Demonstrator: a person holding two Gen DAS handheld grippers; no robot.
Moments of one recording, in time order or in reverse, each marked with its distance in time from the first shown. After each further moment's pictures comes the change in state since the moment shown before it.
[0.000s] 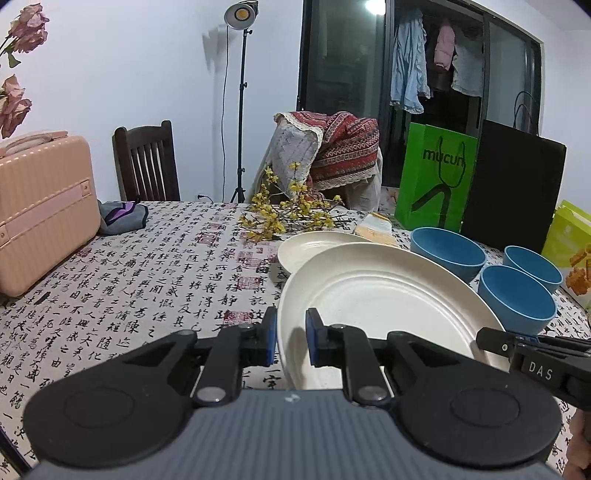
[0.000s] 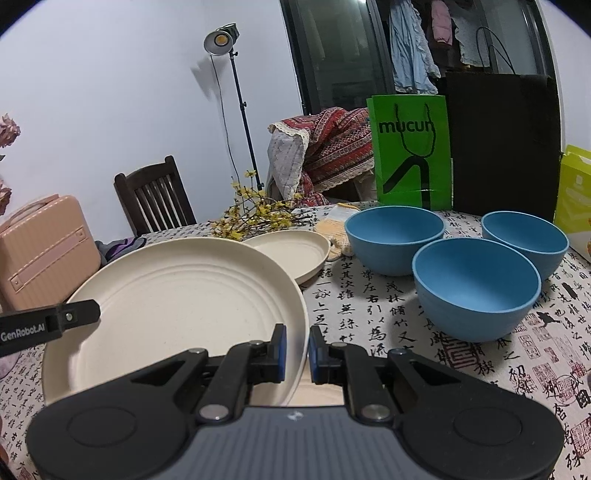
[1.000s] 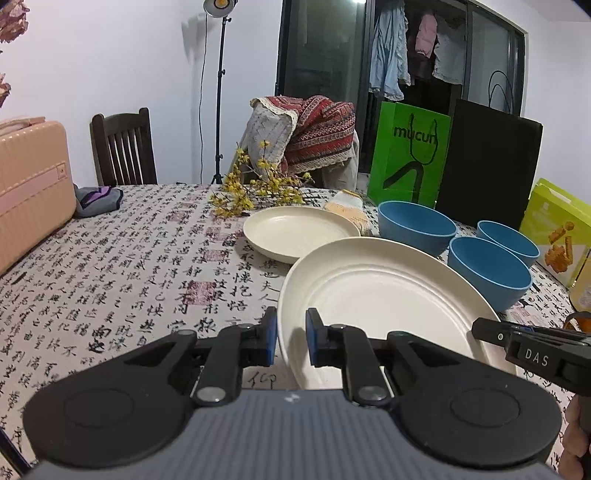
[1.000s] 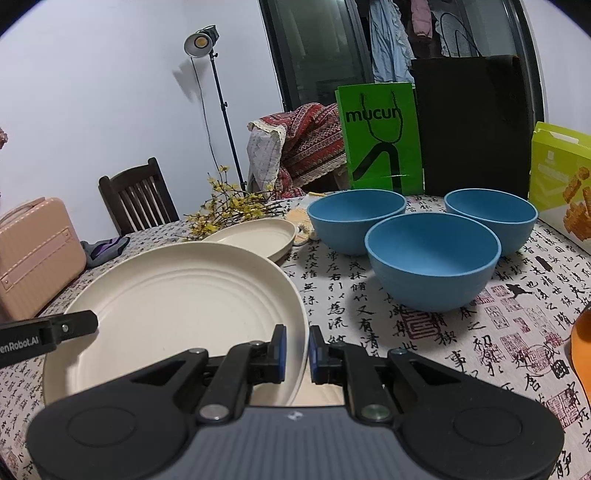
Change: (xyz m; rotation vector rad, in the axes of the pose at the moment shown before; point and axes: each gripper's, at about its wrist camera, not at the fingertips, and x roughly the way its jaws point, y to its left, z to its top) left arm -0.002 -0.027 -0.028 0.015 0.040 -0.063; right arm -0.015 -0.036 -0.026 0.032 0.001 -0.037
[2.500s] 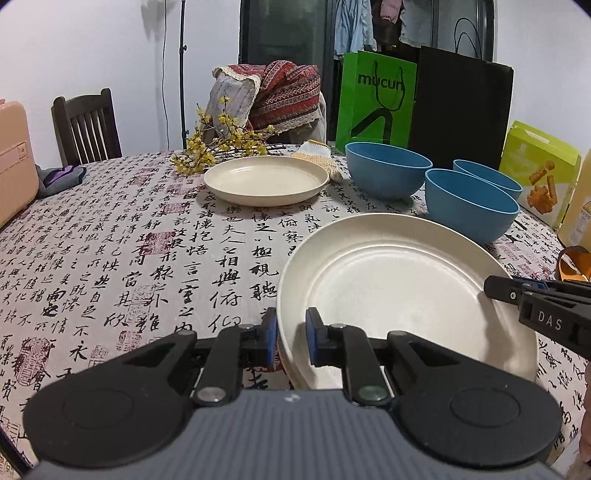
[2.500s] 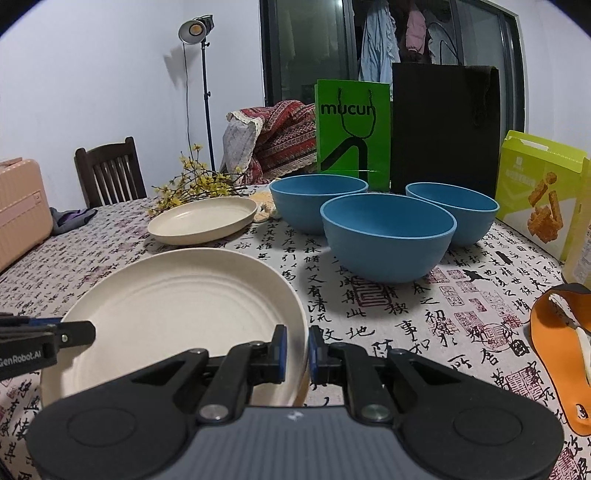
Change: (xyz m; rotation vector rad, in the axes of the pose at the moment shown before) left arm 0.031 -0.014 -0.050 0.087 0.083 -0.075; right arm -0.004 -0.012 -0.040 -0.087 -0.014 -0.125
